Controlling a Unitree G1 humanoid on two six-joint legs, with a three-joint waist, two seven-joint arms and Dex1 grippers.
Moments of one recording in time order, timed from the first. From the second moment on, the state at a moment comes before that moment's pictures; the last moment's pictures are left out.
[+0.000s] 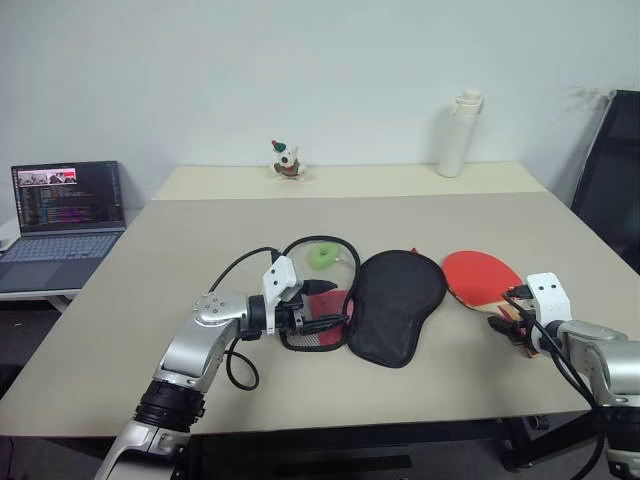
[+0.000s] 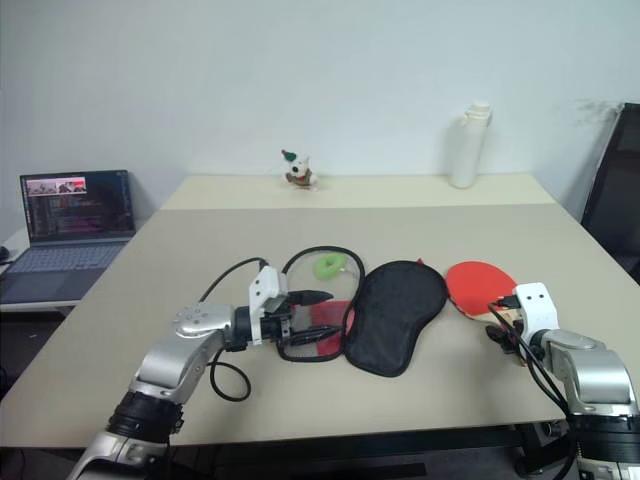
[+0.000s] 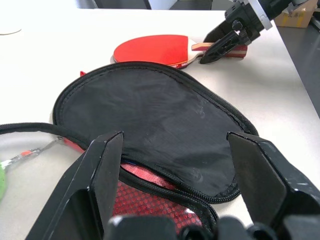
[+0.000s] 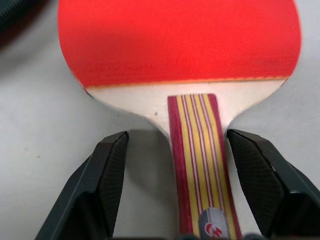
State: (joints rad) left arm -0.52 0.50 -0.12 0.09 -0.30 0.24 -1.08; right arm -0.37 -0.61 -0.21 -0.02 0.20 1.00 0.43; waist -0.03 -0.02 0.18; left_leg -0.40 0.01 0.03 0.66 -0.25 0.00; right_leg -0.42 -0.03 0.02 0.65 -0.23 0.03
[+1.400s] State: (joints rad) left arm -0.52 0.57 -0.03 0.04 -0.39 0.36 -1.05; right arm -0.58 -0.34 -0.23 0.01 0.47 1.20 0.34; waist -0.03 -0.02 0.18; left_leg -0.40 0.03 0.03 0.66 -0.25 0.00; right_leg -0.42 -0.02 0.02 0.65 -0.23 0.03
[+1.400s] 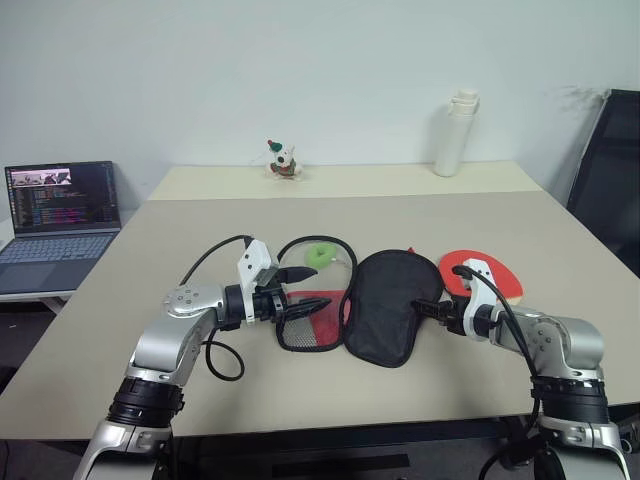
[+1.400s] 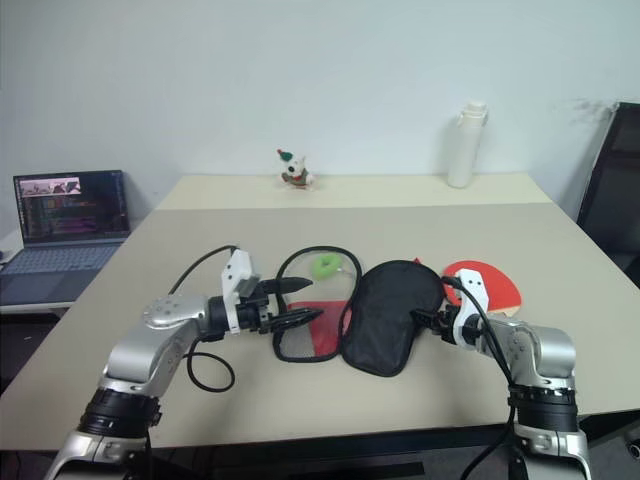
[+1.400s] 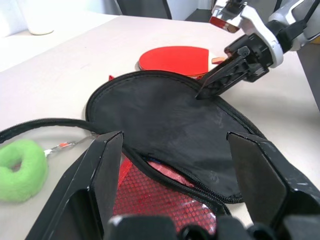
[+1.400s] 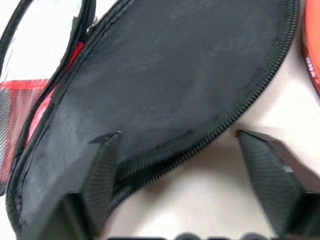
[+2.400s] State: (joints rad) left arm -0.53 0.56 -0.04 0.05 -0.37 0.34 -1.06; right arm -0.94 -0.42 -0.03 0.66 0.20 0.75 0.50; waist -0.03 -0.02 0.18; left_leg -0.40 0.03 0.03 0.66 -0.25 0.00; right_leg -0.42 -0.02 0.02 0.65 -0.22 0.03
